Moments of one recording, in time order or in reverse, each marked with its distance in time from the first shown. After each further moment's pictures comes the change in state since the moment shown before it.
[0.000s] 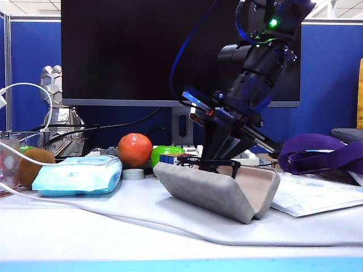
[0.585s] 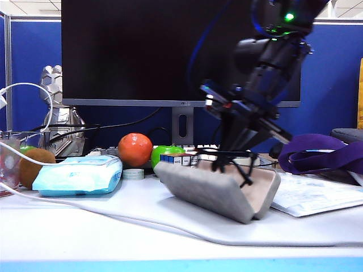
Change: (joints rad) left arm 0.000 0.000 0.000 -0.002 -0.001 0.000; right arm -0.079 -0.033 0.000 -0.019 0.002 -0.061
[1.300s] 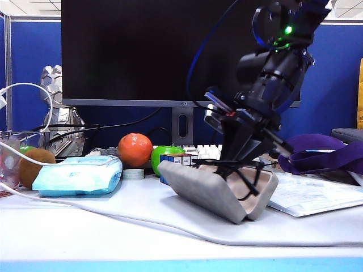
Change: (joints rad) left arm 0.000 0.000 0.000 -0.019 0.000 0.000; right arm -0.009 0.047 0.000 -0.062 -0.079 -0.071
